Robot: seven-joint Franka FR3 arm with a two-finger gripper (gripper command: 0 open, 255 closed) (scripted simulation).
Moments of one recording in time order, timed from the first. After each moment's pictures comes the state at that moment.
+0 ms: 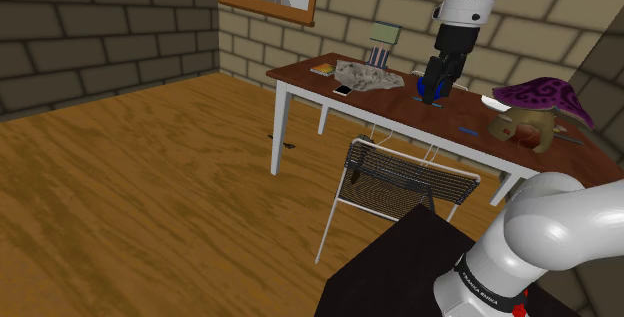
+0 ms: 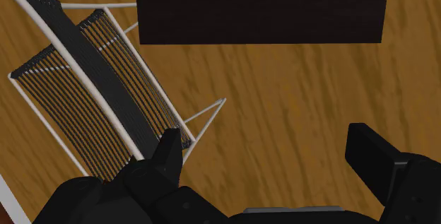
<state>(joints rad) 0.01 -0.77 -0.03 -2.31 -0.08 1.46 -0.04</state>
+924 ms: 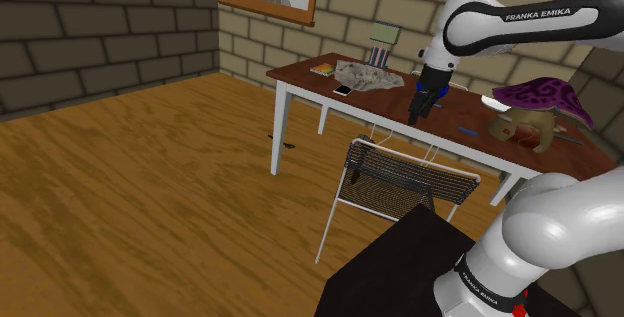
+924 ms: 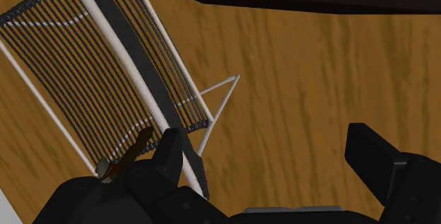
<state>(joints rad) -0.02 -0.62 -0.27 -2.49 -0.19 1.87 -0.30</state>
